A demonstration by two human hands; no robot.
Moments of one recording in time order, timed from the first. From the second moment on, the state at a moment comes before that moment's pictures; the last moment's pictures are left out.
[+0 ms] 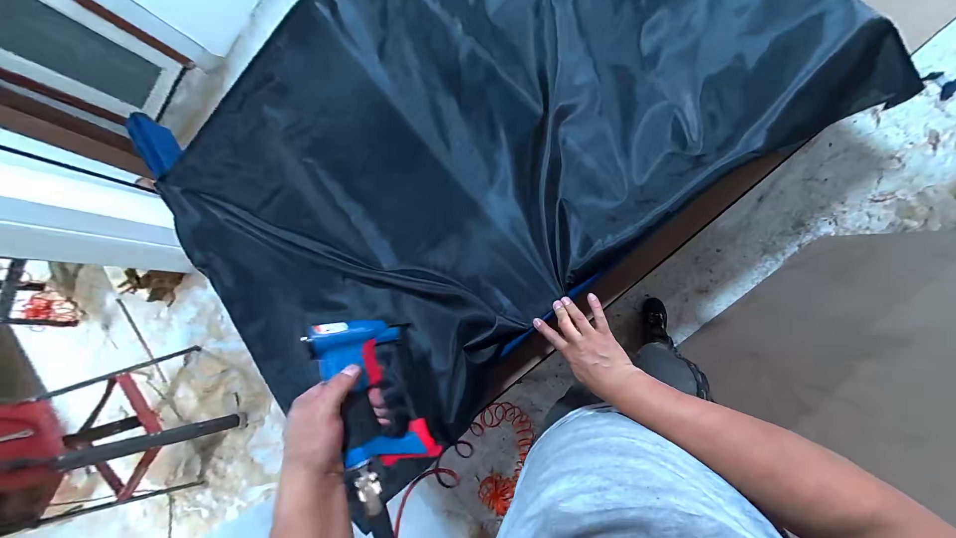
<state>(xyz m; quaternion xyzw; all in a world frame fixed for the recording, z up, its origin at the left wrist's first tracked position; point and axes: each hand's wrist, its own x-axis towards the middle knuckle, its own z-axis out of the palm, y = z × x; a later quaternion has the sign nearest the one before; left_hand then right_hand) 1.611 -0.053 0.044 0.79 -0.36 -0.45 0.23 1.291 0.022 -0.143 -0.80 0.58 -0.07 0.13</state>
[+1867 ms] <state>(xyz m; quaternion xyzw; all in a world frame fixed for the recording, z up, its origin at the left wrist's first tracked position) 1.410 -0.085 -0.058 0.89 -0.44 -0.08 0.03 0.709 -0.198 -0.106 -0.41 0.80 -0.08 0.43</state>
